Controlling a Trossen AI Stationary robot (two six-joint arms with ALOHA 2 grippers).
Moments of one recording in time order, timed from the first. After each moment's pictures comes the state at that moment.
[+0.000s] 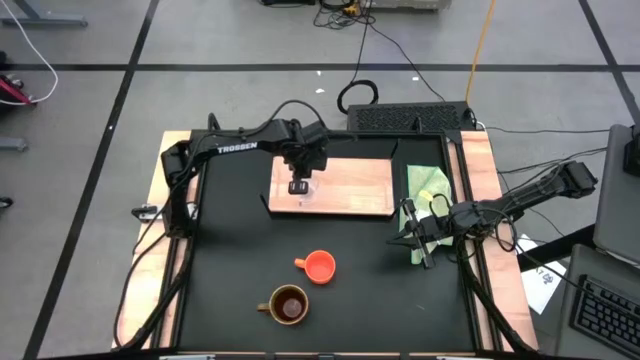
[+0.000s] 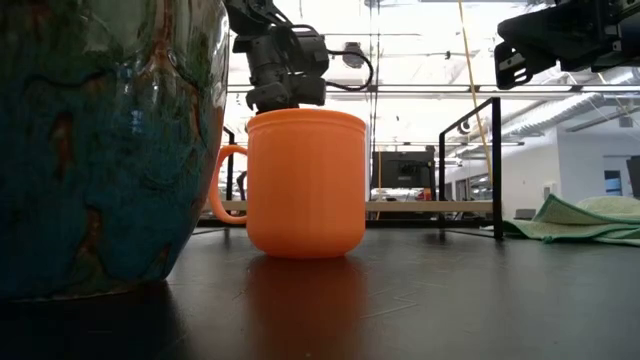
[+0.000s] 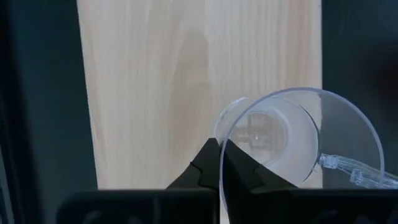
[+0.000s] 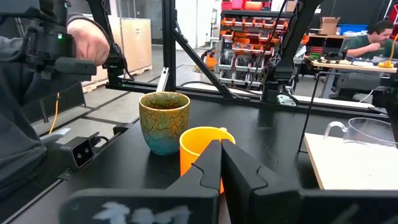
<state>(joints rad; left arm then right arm) 0.40 1.94 1.67 -1.03 0.12 0.47 0.32 0.73 0.16 0.52 0.05 -0.01</state>
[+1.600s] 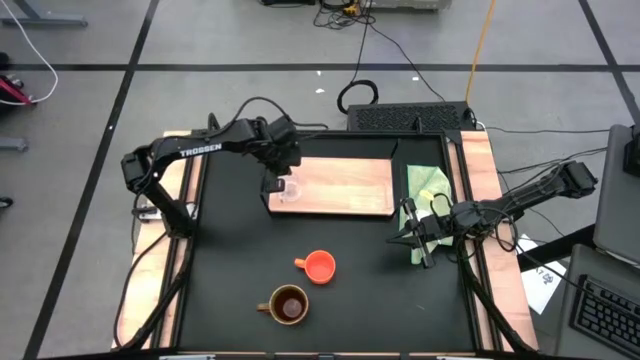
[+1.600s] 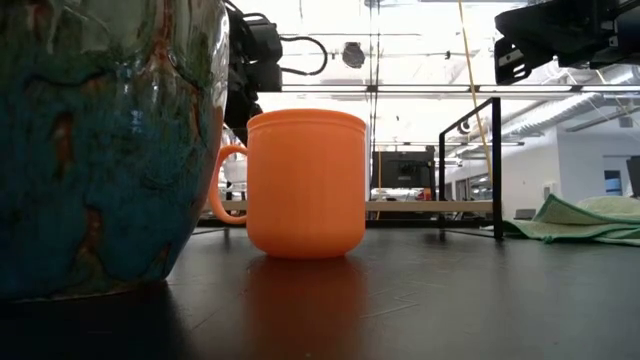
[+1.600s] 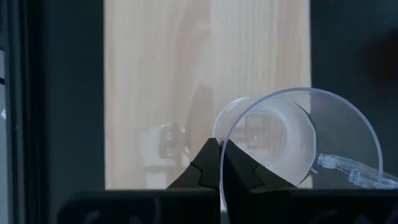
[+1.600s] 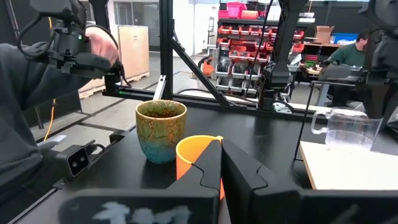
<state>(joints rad) 0.46 1.64 1.34 -0.89 0.16 0.49 0.31 0.73 0.16 0.55 0.06 -0.02</state>
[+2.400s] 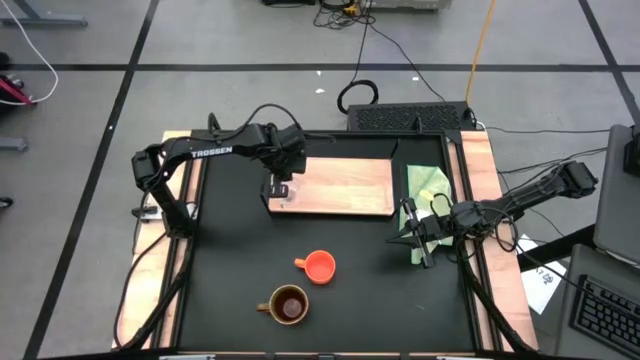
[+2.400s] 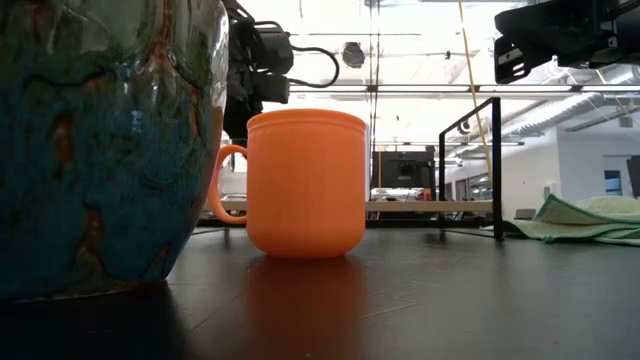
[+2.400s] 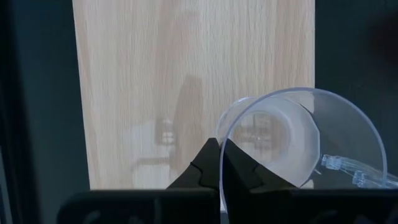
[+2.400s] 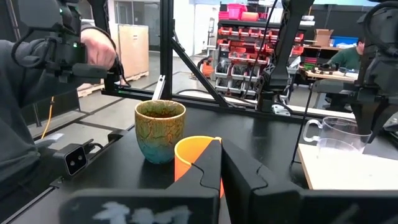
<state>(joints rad) 0.42 1.72 1.37 -0.94 0.10 0.49 0.31 0.73 0.16 0.56 0.06 -0.04</state>
